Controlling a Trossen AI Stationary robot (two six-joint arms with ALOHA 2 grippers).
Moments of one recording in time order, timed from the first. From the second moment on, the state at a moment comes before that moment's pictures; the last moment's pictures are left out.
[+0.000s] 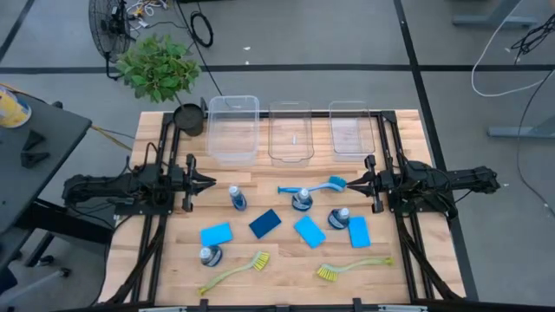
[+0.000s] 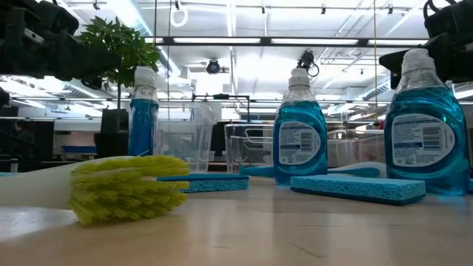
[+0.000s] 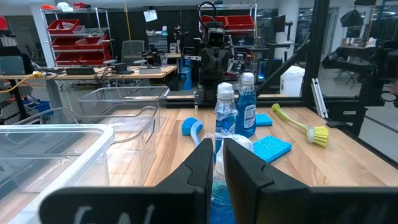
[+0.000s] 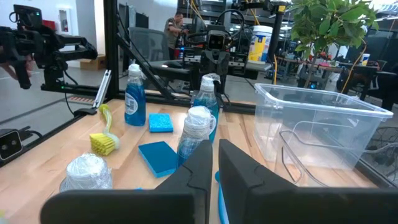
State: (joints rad) left arm 0.00 0.01 0.01 0.05 -0.06 0.01; right arm 0.08 0.01 0.02 0.01 0.00 -0.11
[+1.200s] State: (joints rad) left arm 0.00 0.01 0.01 0.05 -0.06 0.01; right arm 0.08 0.01 0.02 0.01 0.00 -0.12
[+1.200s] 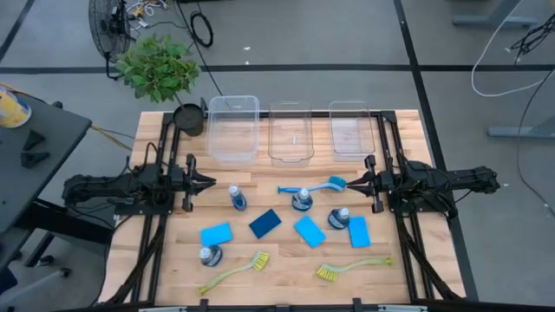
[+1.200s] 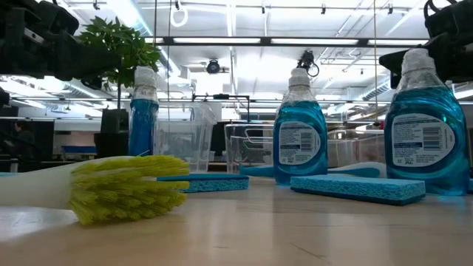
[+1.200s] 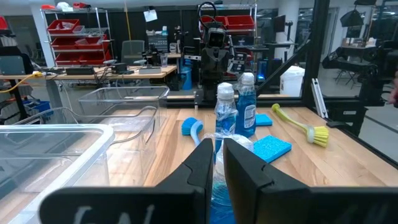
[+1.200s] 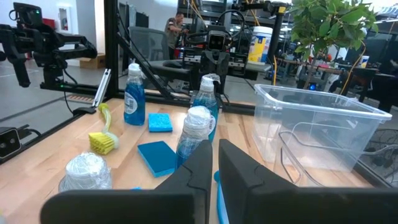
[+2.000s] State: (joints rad) left arm 0.00 0.01 0.01 0.05 -0.06 0.01; right arm 0.08 0.01 0.02 0.15 -0.07 0.07
